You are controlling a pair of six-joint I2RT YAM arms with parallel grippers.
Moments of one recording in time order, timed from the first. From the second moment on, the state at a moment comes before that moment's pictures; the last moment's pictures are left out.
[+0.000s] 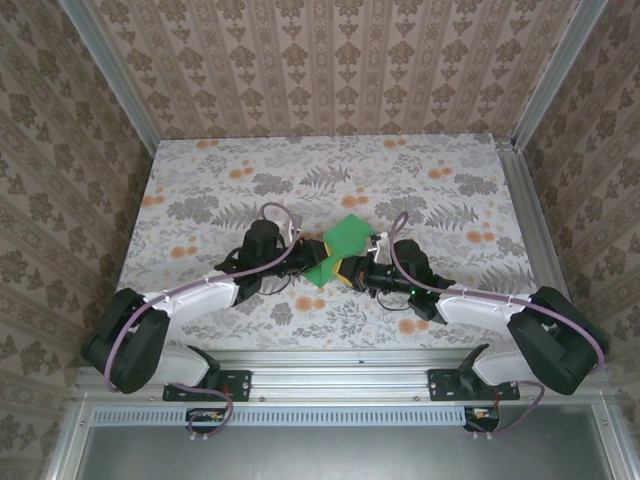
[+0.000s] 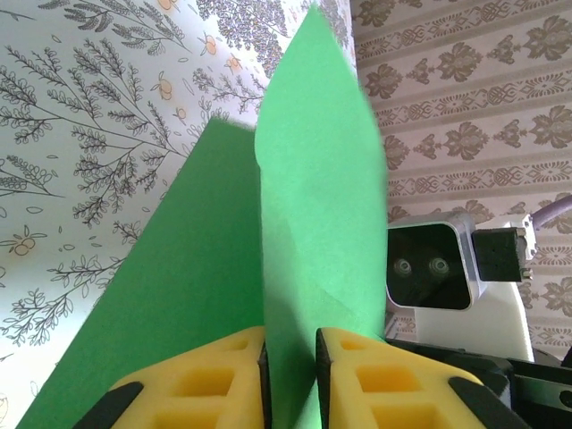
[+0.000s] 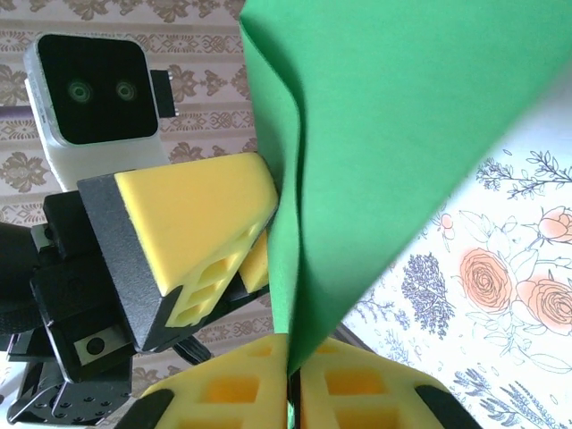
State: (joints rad) left arm -0.67 1.34 0.60 0.30 0.51 -1.03; right arm 0.67 1.34 0.46 0.56 -0.47 1.37
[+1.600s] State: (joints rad) left arm -0.38 1.05 0.66 -0.34 0.66 -0.67; right arm 0.83 2.01 1.53 -1.11 0.13 0.71
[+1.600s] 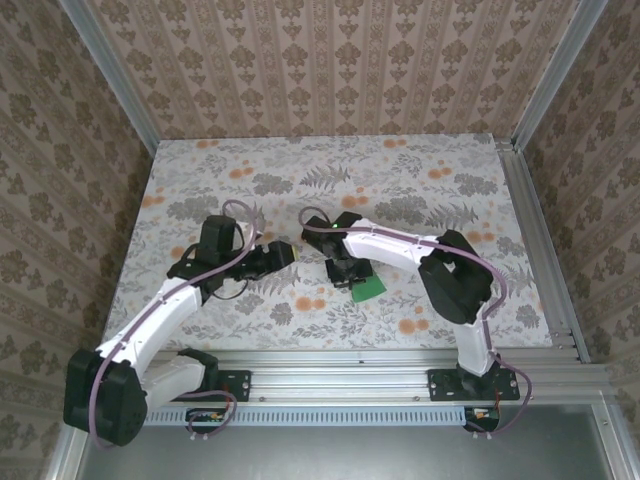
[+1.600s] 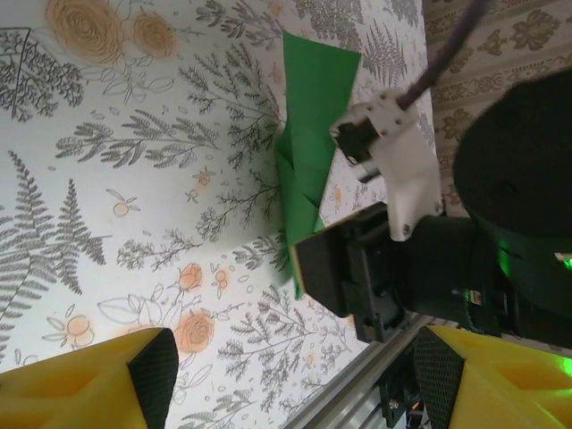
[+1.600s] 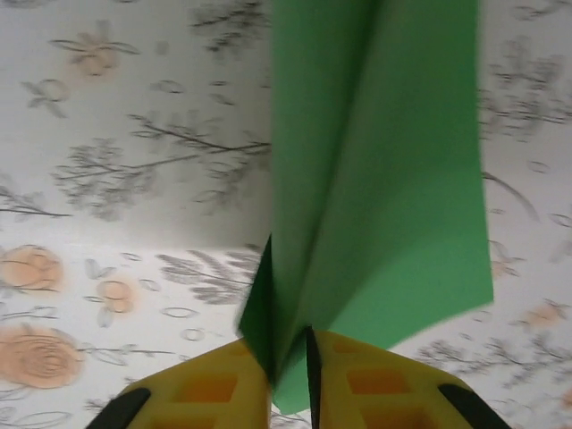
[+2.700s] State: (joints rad) left arm -0.62 1.39 0.81 -0.31 0.60 -0.63; right arm 0.54 1.45 0.83 -0.54 -0.23 0.79
